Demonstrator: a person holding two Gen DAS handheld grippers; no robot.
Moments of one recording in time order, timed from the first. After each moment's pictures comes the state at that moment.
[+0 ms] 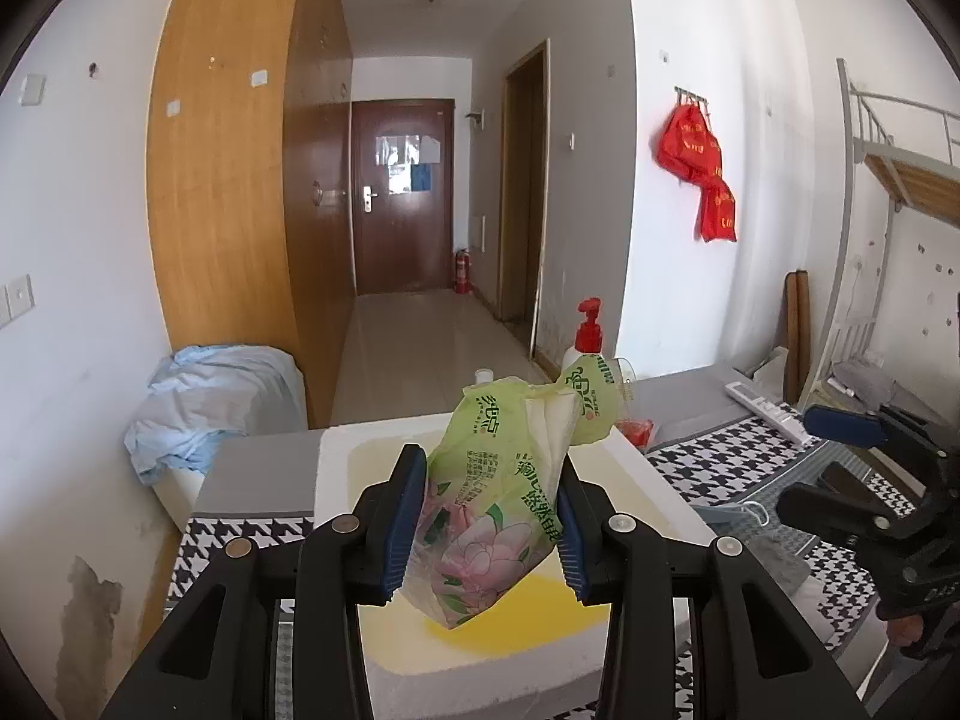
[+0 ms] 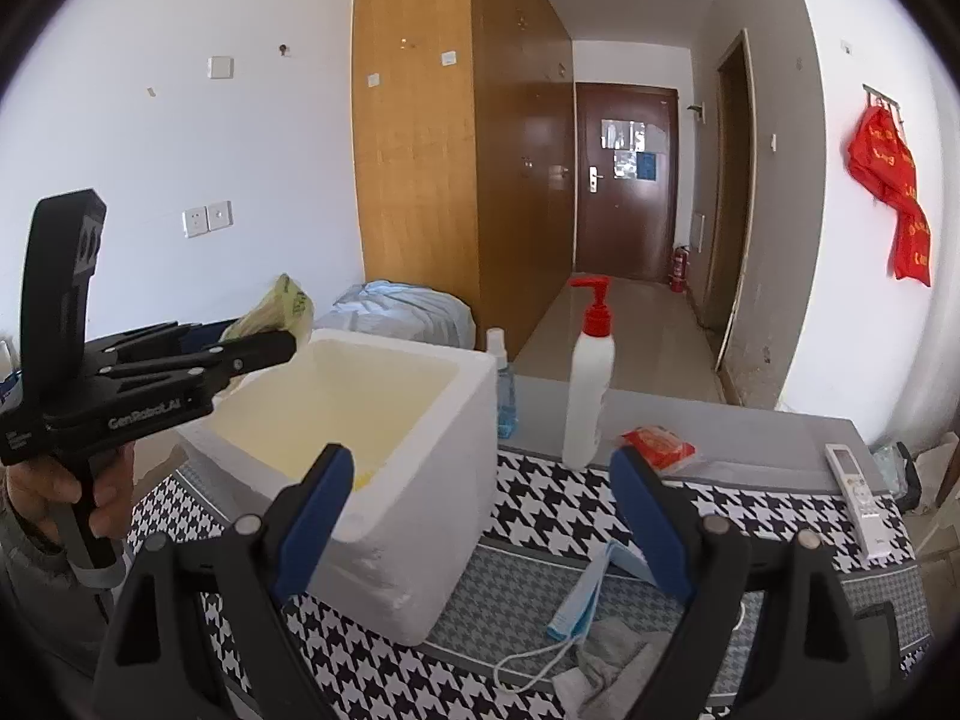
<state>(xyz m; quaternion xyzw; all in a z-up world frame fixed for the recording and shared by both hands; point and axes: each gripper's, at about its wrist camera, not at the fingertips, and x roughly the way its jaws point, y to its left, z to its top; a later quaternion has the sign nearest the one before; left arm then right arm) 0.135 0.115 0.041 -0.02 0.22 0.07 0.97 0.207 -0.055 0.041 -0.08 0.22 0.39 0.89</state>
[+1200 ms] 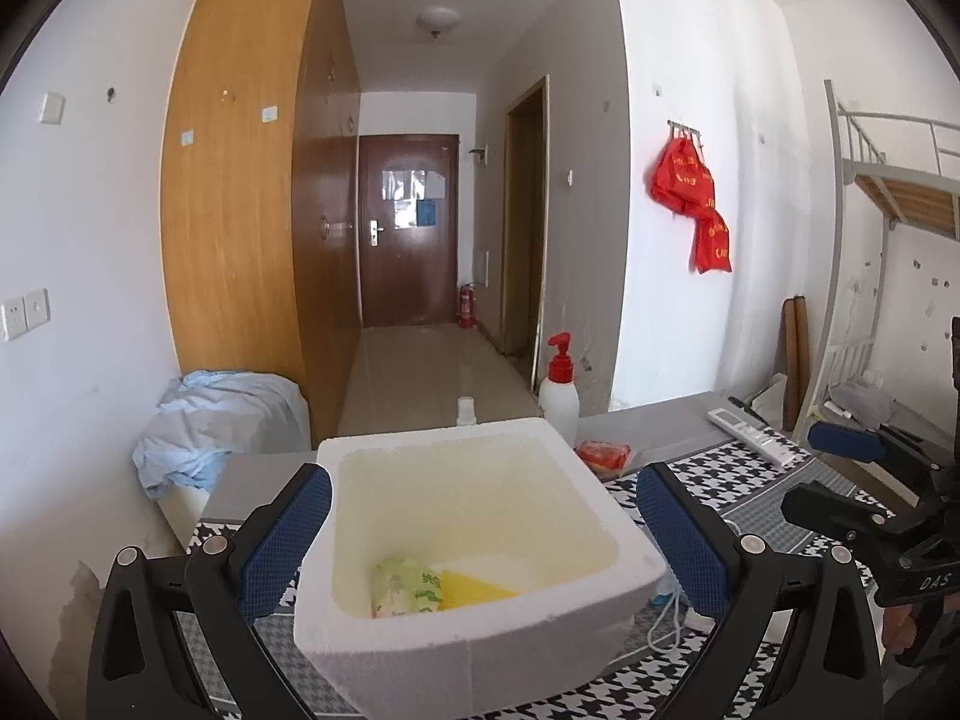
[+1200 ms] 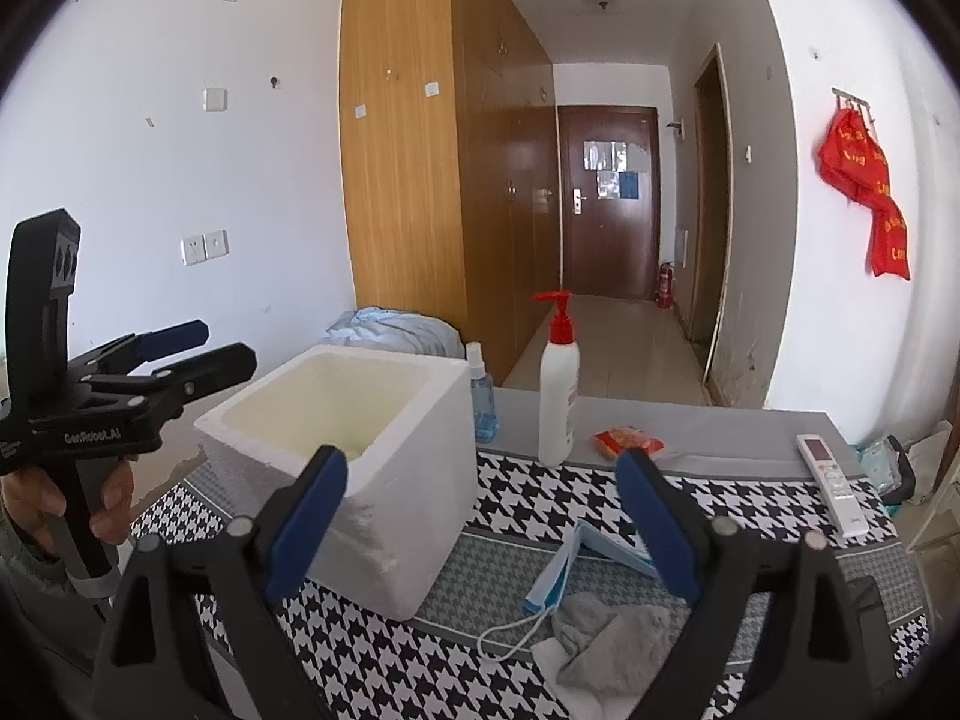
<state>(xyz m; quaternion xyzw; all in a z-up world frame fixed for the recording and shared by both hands) 0.098 0.079 0.058 -0.02 0.17 0.08 0.98 0.181 -0.099 0.049 -0.05 0.19 0.38 0.90</state>
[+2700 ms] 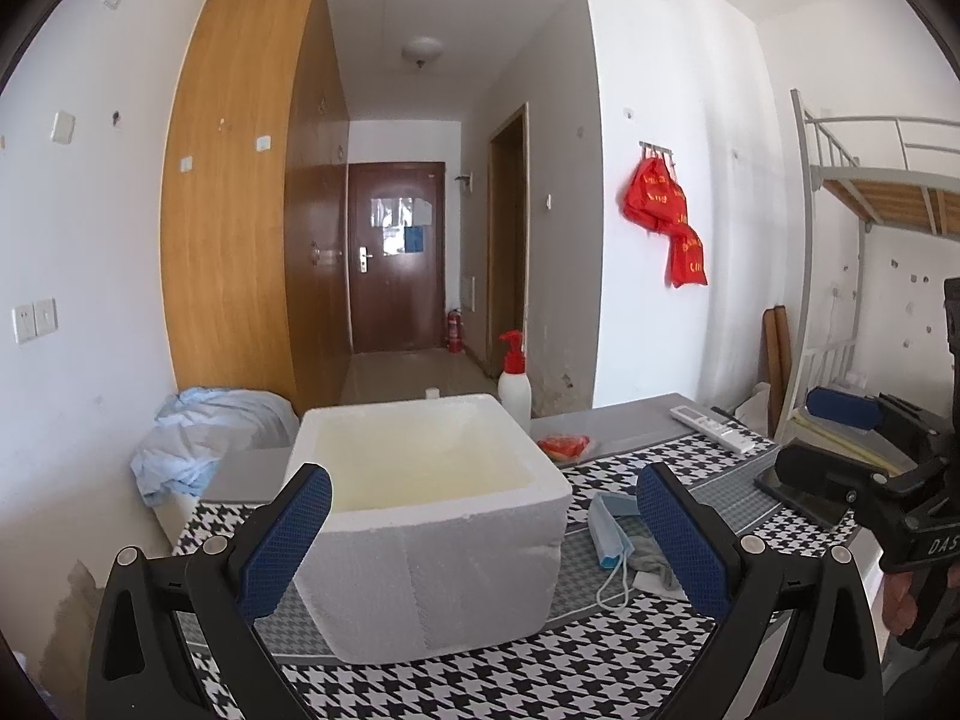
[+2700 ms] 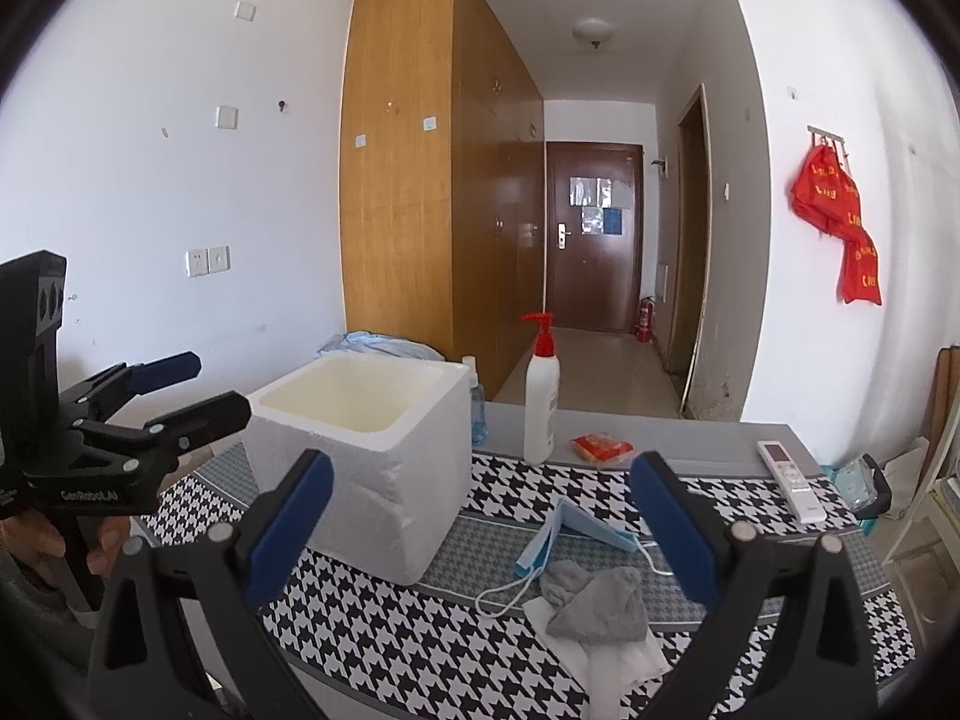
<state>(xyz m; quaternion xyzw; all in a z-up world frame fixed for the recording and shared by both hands) 0.045 0.042 0.039 -0.01 0.13 0.07 0.99 0.128 -0.135 0.046 -0.06 0.15 0.36 0.92</state>
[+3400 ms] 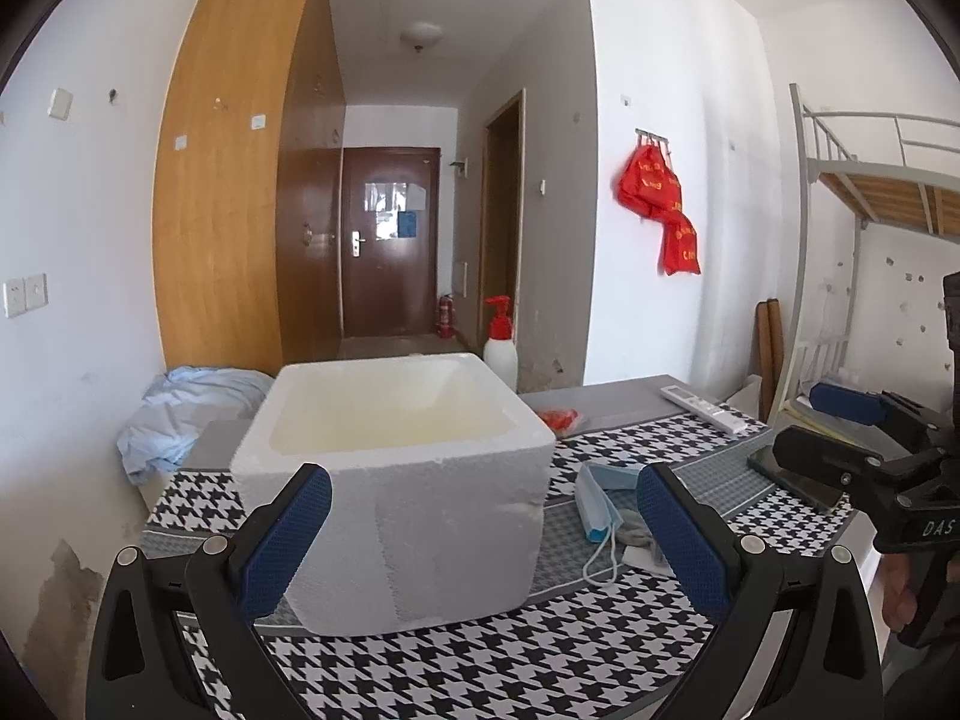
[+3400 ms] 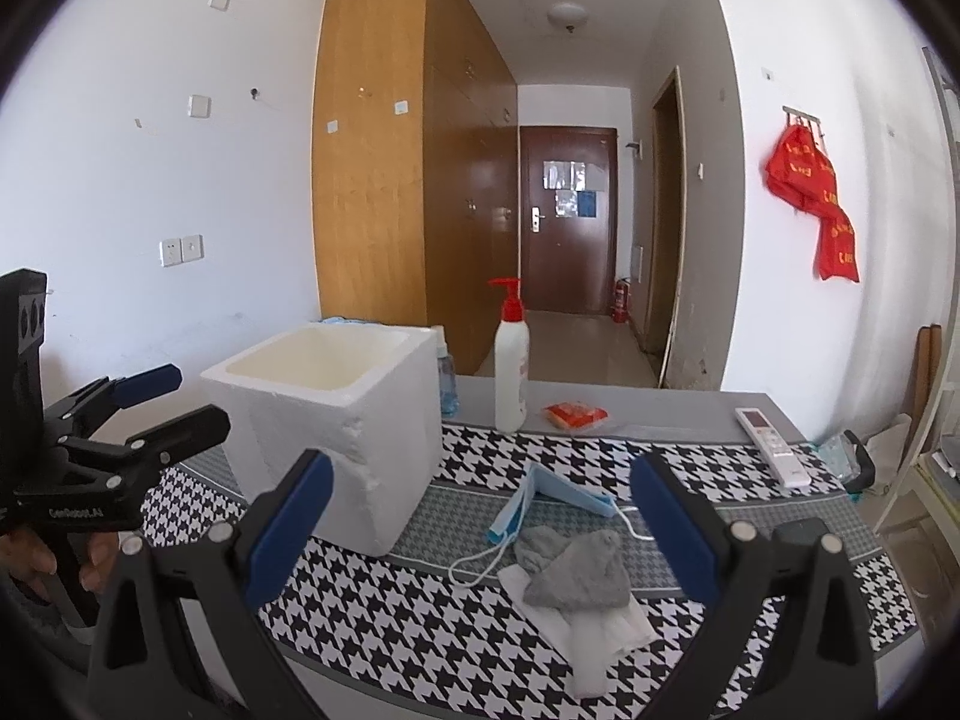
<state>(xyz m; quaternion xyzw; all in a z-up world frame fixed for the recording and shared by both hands) 0.045 0.037 0.014 -0.02 0.15 0.06 0.99 0.132 -0.150 0.024 -0.05 0.17 0.33 0.93</state>
